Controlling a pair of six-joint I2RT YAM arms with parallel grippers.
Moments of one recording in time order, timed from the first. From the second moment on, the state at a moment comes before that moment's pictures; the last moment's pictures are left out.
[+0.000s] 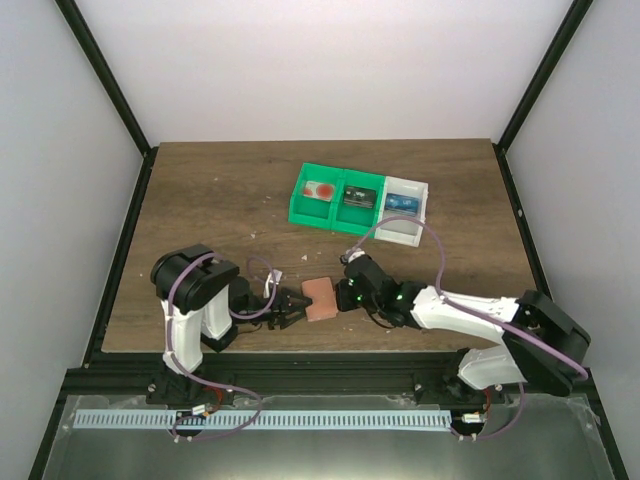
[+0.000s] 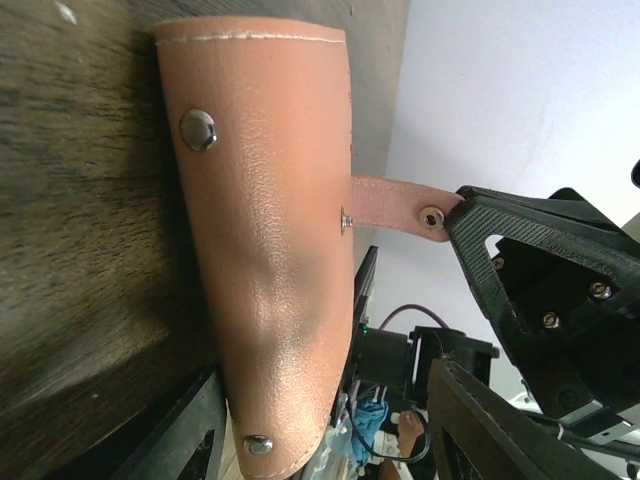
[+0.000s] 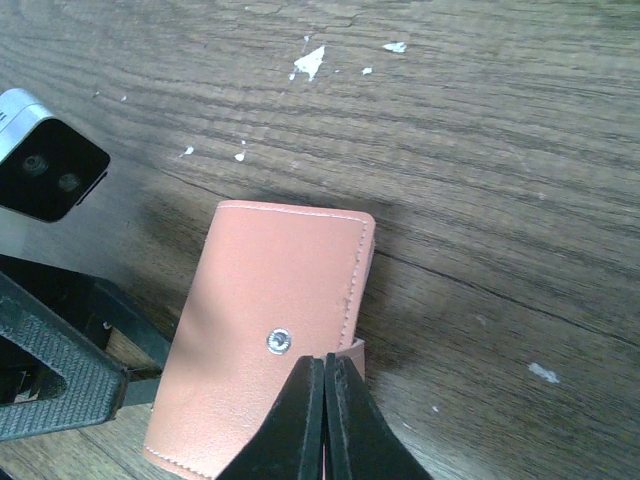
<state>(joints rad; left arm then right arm) -0.56 2.00 0.14 1.54 0.79 -1.42 0.93 1.33 0.61 -0.07 0.09 0.60</state>
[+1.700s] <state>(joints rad) -0.68 1.35 0.35 0.22 0.35 -0.77 0.85 0.94 0.30 -0.09 0.10 0.74</state>
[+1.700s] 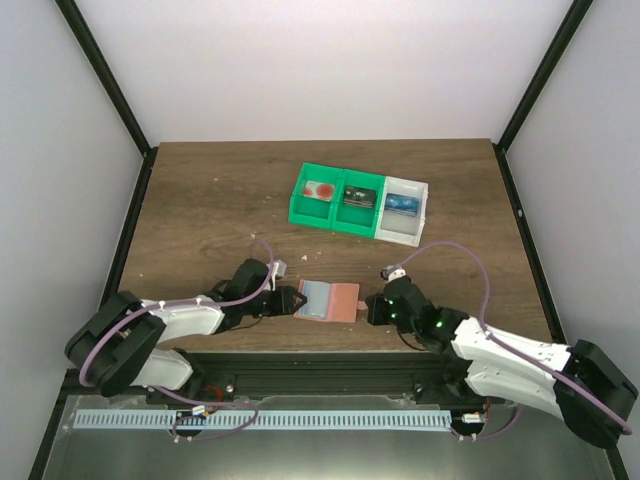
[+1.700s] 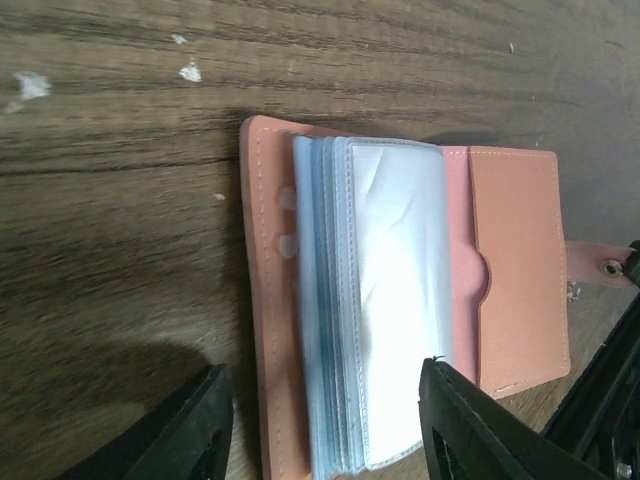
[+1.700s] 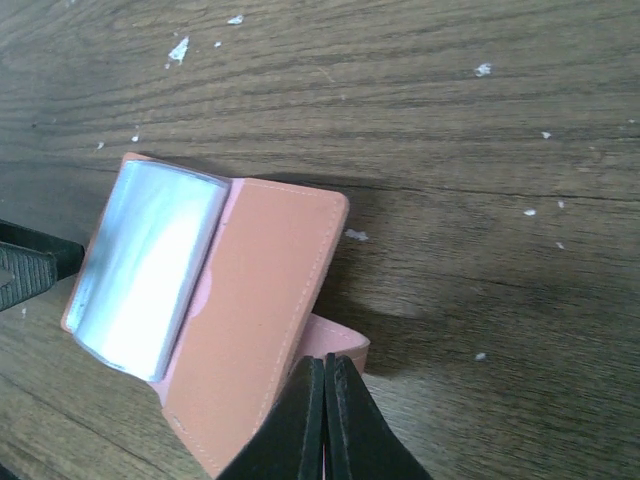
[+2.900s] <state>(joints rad) -0.68 1.41 0.30 0.45 0.50 -0.92 0.82 1.27 0.53 -0.12 -0.13 0.74</state>
